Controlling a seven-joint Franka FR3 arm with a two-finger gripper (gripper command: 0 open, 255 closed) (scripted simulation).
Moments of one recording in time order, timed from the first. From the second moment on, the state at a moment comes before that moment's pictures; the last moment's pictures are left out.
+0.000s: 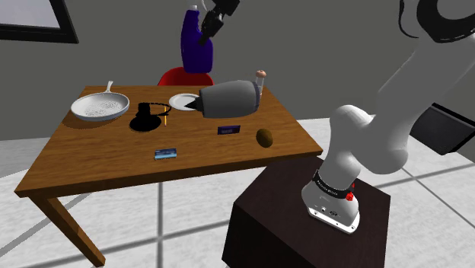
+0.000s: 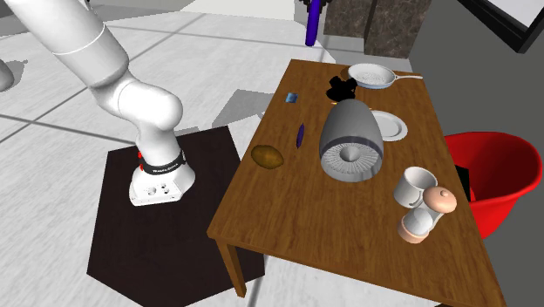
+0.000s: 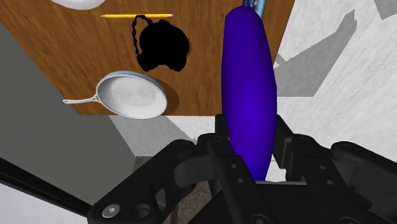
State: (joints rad) arm 0.78 -0.29 -0.63 -1.96 0.28 2.10 -0.93
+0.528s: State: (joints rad) arm 0.85 -0.02 -0.64 -1.74 0.43 2.11 -0.90
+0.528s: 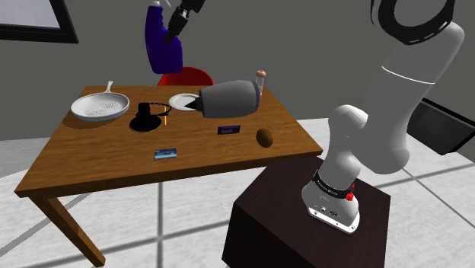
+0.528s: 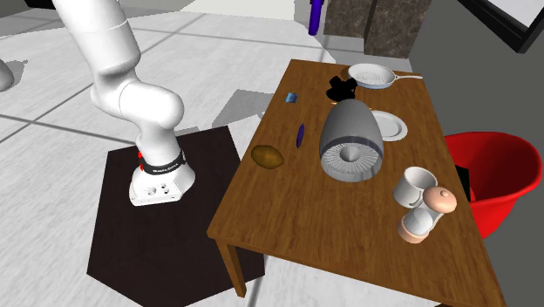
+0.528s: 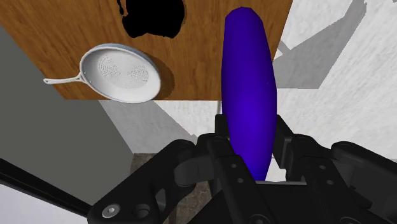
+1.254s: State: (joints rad) arm 0.79 0.40 -0.59 -1.26 0.63 2.00 -0.82
